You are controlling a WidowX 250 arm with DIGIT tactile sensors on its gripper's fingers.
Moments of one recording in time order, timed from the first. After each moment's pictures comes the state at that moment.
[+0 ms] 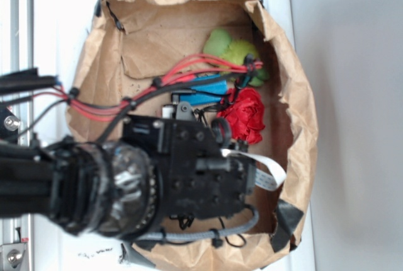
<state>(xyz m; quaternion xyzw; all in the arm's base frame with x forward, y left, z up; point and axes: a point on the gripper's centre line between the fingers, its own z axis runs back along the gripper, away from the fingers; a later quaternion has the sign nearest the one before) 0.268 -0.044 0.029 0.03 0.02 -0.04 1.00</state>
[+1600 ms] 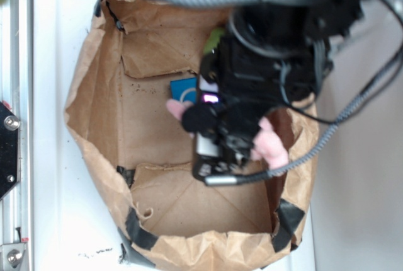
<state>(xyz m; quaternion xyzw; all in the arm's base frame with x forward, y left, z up) 0.280 0.024 0.176 -0.20 -0.02 -0.07 0.98</state>
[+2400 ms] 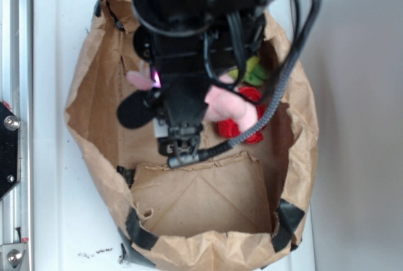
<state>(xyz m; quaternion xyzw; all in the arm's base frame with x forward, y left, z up) 0.265 0.024 0.193 -0.09 -0.07 0.04 0.99</state>
